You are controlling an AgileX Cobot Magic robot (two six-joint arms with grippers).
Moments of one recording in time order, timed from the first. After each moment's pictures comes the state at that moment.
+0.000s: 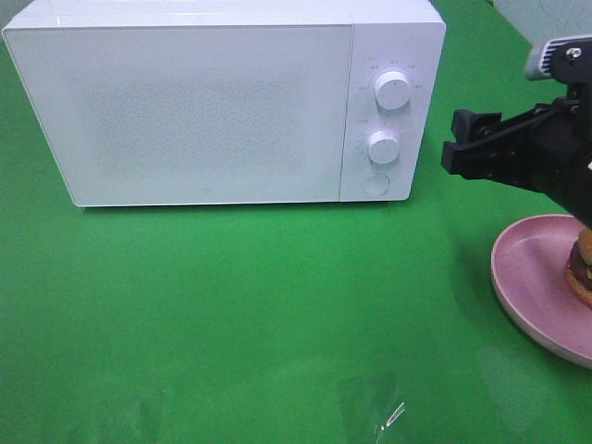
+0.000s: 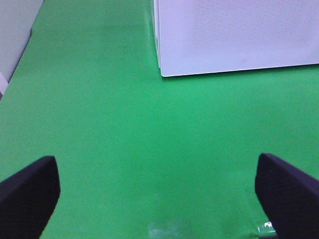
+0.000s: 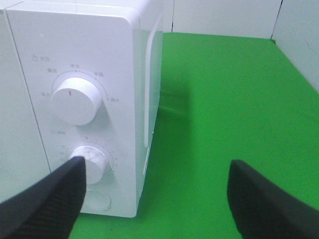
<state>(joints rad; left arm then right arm) 0.00 -0.01 -0.52 -0.10 1.07 0.12 0.49 1.42 -0.39 0.54 -0.87 -0.37</state>
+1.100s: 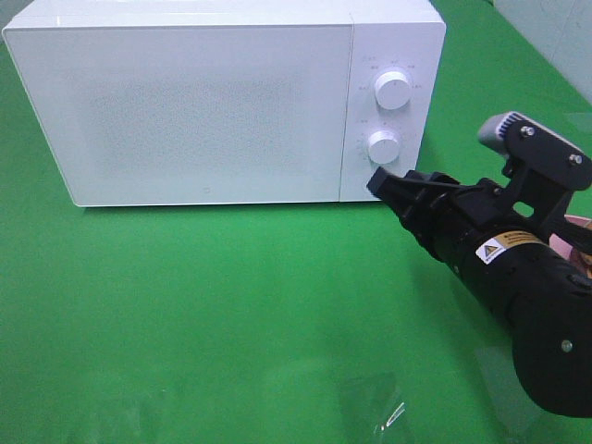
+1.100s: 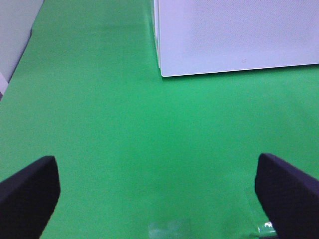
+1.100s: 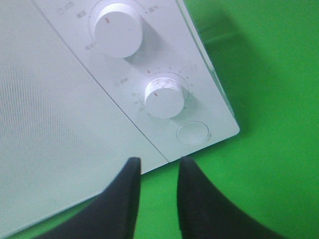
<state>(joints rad) 0.00 -0.01 -0.52 -0.10 1.07 0.12 0.84 1.69 -0.39 0.79 -1.11 0.35</state>
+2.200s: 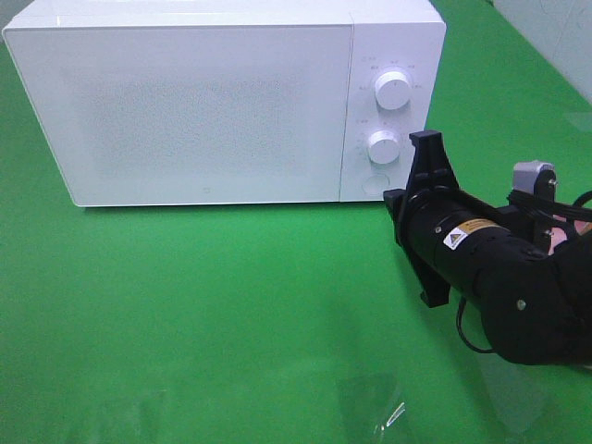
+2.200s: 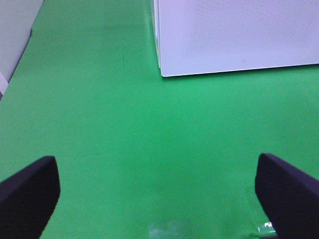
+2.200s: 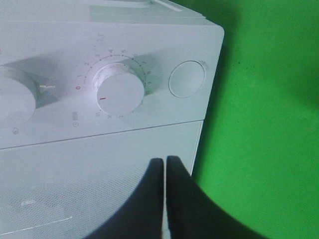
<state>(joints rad) 0.00 -0.01 -0.52 -0.10 1.07 0.12 0.72 1.81 -0.49 0.62 -0.99 1.26</state>
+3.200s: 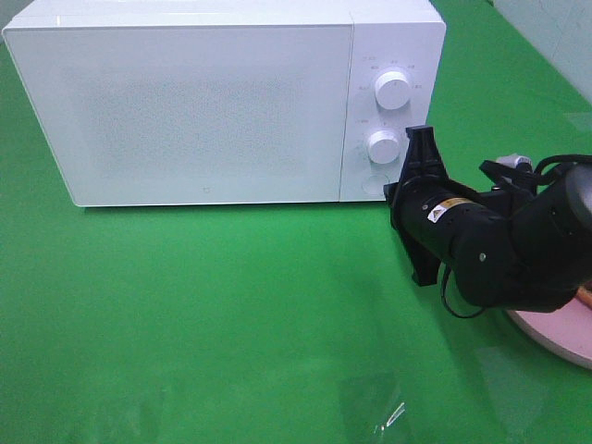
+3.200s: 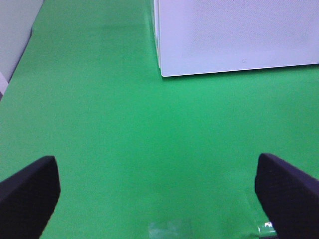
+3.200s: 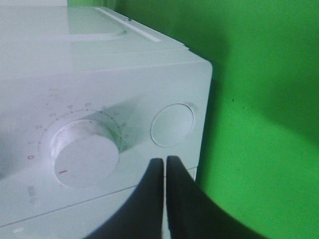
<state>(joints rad) 0.00 -0.01 -0.52 -0.10 1.07 0.12 0.57 1.95 -0.64 0.52 -0.90 1.31</state>
